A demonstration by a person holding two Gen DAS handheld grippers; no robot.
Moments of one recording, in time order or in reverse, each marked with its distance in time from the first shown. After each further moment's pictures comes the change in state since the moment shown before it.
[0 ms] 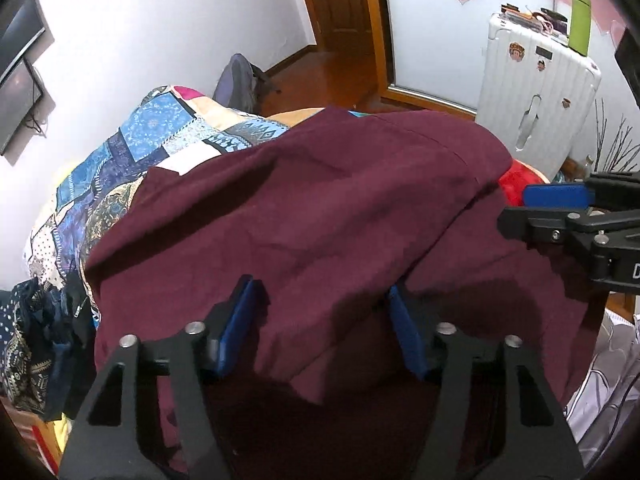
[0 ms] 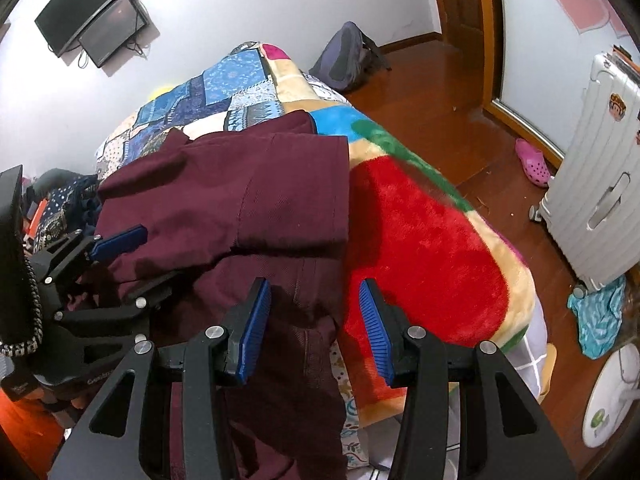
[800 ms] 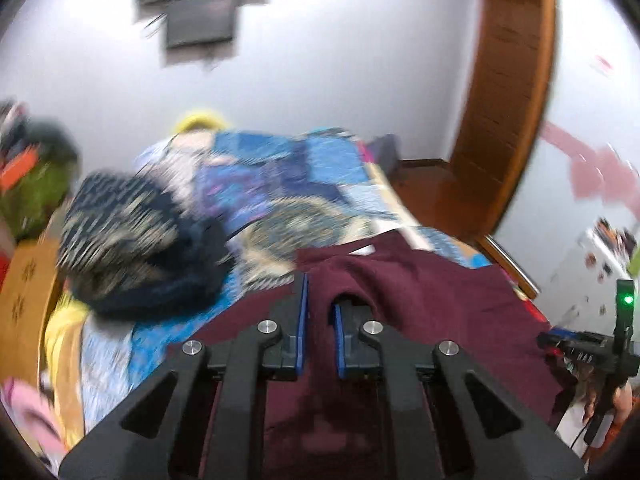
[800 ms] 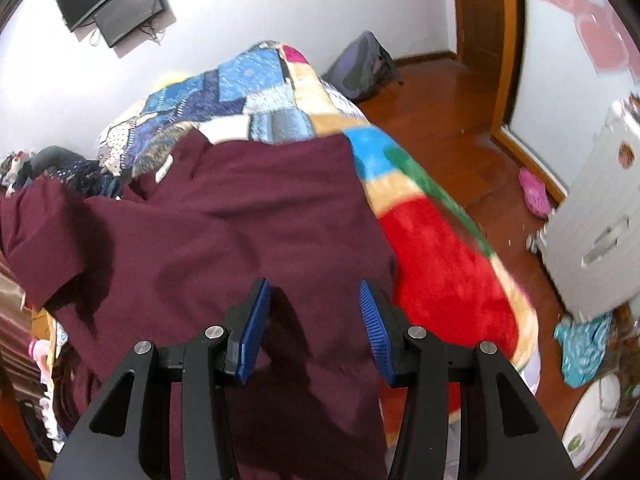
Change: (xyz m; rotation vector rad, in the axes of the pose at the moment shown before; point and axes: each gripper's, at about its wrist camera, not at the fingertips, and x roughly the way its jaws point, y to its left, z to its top) left arm -0.150 0.216 -0.096 -0.645 -0.276 0.180; right arm 0.002 0.043 0.025 -0.115 -0.023 -0.042
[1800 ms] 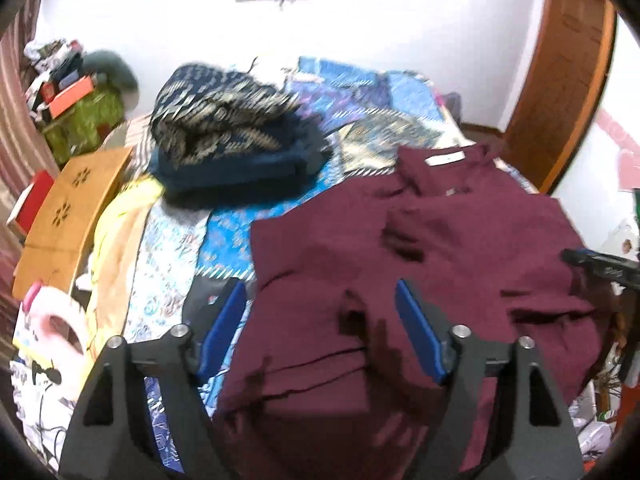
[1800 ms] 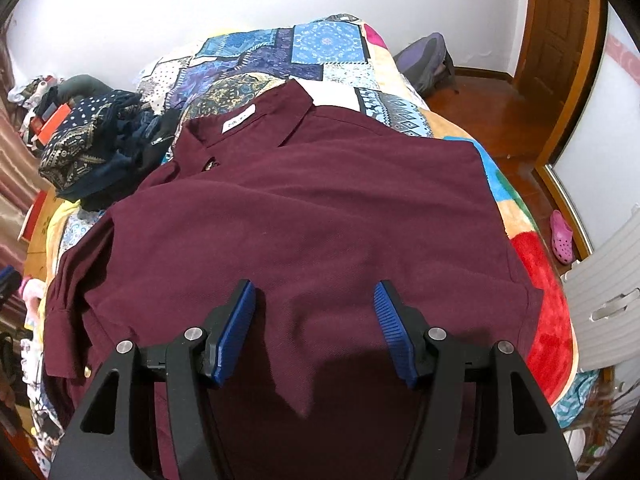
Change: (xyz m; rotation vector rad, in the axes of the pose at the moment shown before) left arm -0.037 0.066 -0.100 -0.076 0.147 0.145; right arm 0.036 0.094 -0.008 -0.213 0.097 0.036
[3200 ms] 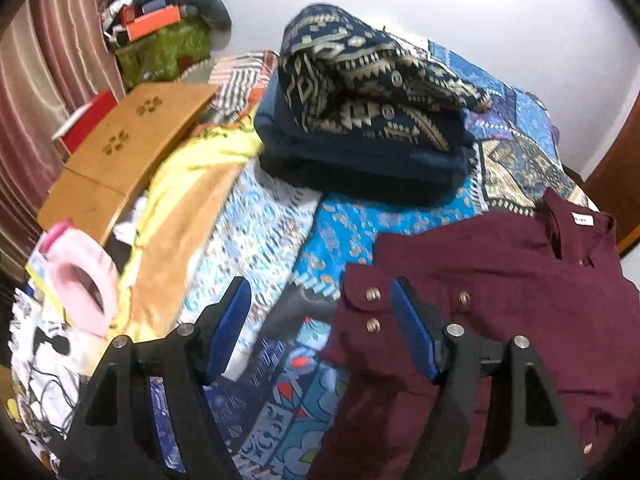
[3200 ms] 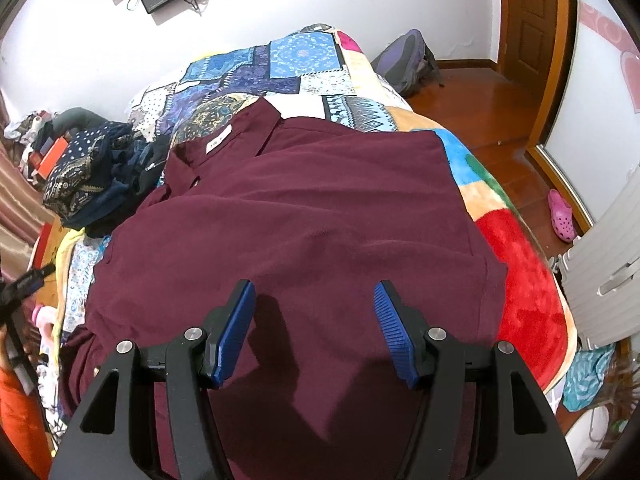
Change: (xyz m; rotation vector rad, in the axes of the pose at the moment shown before) left arm 0.084 0.130 0.016 -0.305 0.116 0.211; right arm -0.015 -0.032 -0.008 0.109 -0.040 0.023
